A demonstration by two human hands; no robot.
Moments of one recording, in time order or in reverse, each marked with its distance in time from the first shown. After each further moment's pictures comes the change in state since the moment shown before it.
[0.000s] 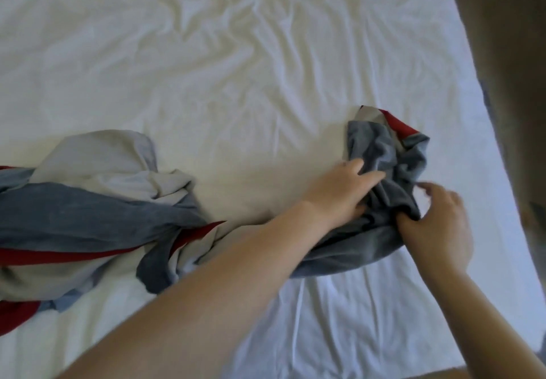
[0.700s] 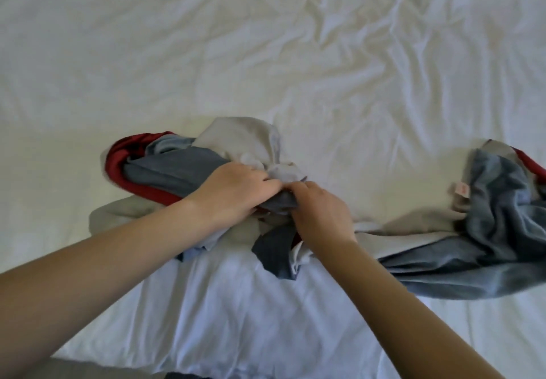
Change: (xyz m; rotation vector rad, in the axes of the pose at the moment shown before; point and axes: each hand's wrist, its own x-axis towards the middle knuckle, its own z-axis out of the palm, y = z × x) left_hand -0.270 -0.165 -0.109 0.544 -0.005 -0.201; right_hand -0.134 -0.236 0.131 -0.177 -0.493 -0.853
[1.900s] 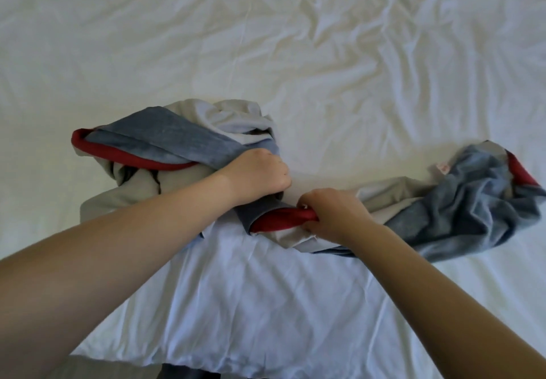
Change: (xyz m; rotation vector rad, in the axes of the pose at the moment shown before) left_hand 0.047 0.009 0.017 0.274 -0.103 0.242; right_hand -0.006 0.044 -0.012 -0.193 -0.316 -0.173
